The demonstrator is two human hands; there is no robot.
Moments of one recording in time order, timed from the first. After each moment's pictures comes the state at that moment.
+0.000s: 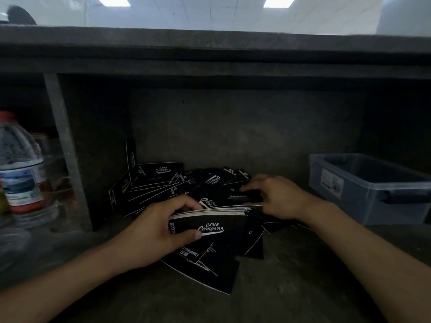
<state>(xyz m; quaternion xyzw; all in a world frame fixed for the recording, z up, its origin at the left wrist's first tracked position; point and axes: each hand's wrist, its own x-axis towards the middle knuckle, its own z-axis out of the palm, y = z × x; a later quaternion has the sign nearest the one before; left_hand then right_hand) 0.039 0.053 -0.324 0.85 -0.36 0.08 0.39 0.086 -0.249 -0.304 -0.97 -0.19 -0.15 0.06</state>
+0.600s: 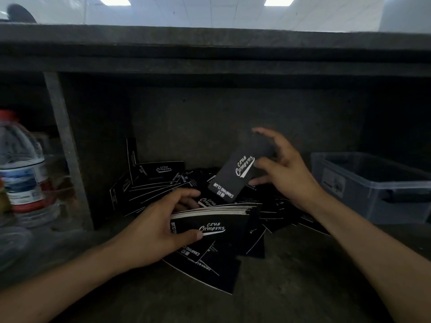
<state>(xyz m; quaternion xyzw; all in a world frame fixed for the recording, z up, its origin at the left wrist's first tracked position) 0.042 0.054 -0.328 0.86 -0.32 0.11 0.38 0.054 -0.217 -0.269 -0.71 -0.20 -0.22 0.63</state>
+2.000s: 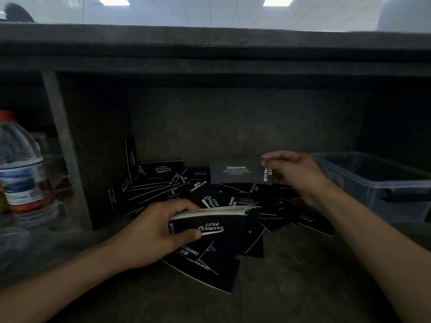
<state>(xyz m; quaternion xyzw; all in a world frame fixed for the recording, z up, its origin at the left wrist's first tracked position) 0.039 0.054 -0.324 0.84 -0.36 0.06 0.39 0.073 -0.250 -0.275 -0.74 -0.02 -0.19 0.64</state>
